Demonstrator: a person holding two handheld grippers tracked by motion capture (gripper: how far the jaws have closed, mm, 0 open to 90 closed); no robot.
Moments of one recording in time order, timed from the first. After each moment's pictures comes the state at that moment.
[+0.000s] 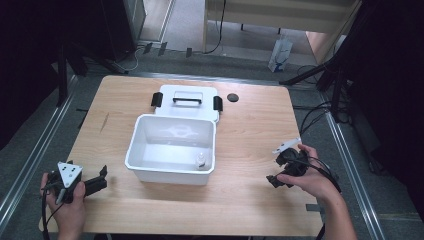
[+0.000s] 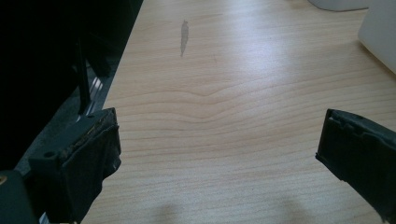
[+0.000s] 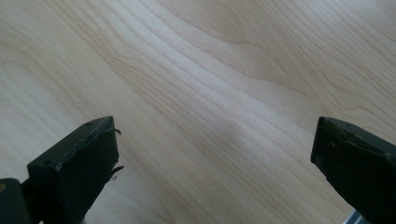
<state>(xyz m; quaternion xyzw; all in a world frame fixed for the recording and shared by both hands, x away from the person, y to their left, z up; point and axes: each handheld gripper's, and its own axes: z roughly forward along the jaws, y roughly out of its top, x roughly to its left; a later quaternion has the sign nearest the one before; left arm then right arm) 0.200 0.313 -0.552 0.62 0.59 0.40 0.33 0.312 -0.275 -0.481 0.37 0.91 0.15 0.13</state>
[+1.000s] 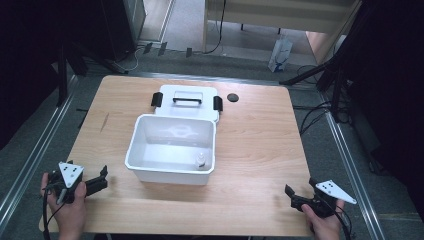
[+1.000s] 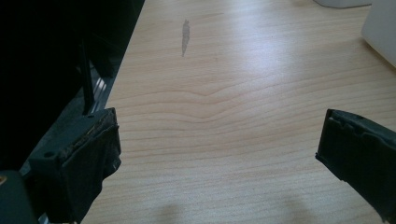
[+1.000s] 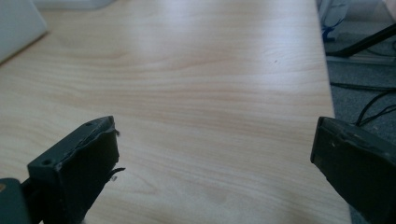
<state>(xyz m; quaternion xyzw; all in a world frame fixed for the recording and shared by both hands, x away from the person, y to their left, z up) 0.201 0.312 -0.552 0.62 0.59 0.40 0.32 0.219 -0.357 -0.546 0.52 0.68 0.44 0.25</state>
